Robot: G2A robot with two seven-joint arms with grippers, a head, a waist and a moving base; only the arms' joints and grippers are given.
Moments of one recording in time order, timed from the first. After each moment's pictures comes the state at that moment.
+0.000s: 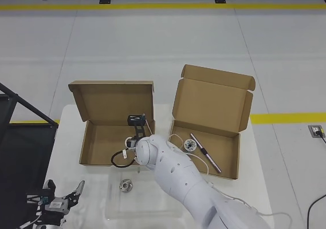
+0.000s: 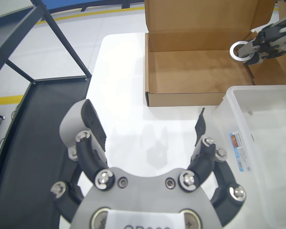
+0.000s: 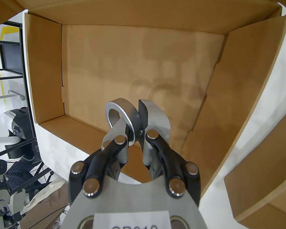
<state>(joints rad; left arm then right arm) 1.79 -1.24 -1.79 -1.78 1.28 -0.09 0.17 -0.19 -2.01 0.52 -0.22 -0.34 0.21 0.42</state>
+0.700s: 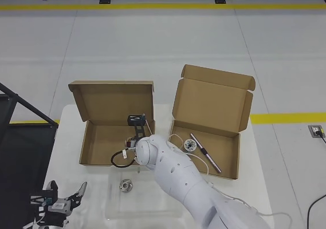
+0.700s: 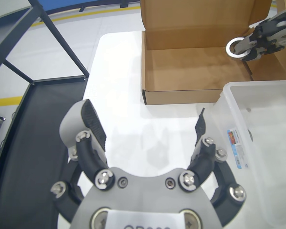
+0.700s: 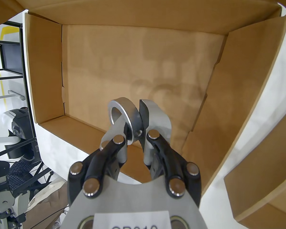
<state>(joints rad) 1.80 -1.24 -1.77 -1.78 1.30 -0.08 0.18 -0.19 -2.00 0.52 -0.22 -0.34 0.21 0.42</state>
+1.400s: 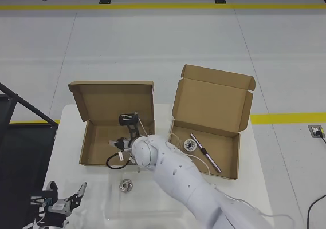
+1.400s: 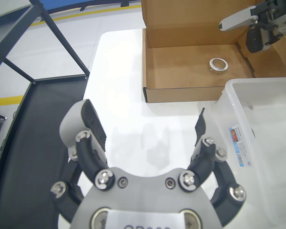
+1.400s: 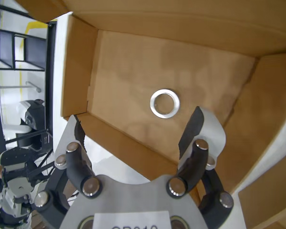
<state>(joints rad) 1.80 -1.24 -1.77 -1.78 1.31 -0.08 0.18 -0.25 -1.94 0.55 -0.40 -0.44 0.07 0.44</state>
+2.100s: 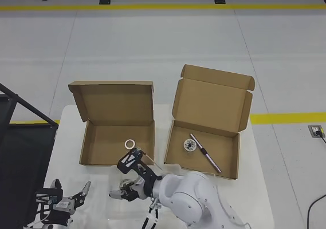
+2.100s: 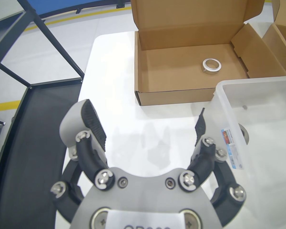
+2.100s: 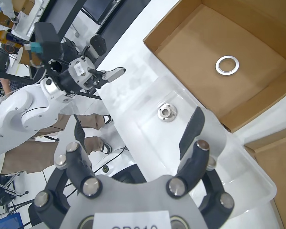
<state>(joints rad) 1.79 -1.25 -1.75 -1.79 1.34 -0.08 0.16 -0.96 -1.58 0.91 -1.77 -0.96 -0.11 1.03</state>
